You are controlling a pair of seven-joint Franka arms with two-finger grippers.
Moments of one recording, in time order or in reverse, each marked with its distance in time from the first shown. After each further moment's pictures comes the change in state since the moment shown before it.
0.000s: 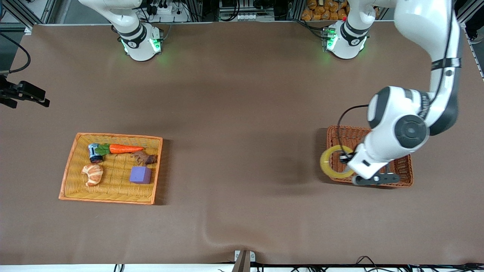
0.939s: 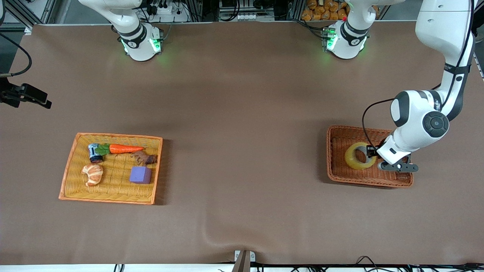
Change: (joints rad) left arm 0.182 -0.044 -0.002 -0.404 0.000 0.414 0.285; right arm 0.005 0.006 0.003 0.000 0.000 -0.001 0.087
